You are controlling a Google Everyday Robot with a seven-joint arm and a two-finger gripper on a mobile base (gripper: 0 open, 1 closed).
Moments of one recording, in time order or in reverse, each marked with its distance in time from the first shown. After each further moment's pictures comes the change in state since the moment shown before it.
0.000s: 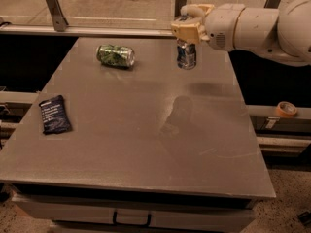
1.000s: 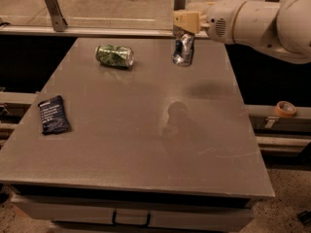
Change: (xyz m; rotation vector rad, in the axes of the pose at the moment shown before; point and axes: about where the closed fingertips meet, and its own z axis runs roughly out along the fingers) arm -0.012 -0.017 -0.001 0.091 -0.001 0.278
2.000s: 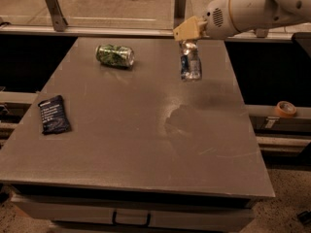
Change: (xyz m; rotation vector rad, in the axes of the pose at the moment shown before) arm 0.048 0.005 0.004 -0.044 0.427 0.215
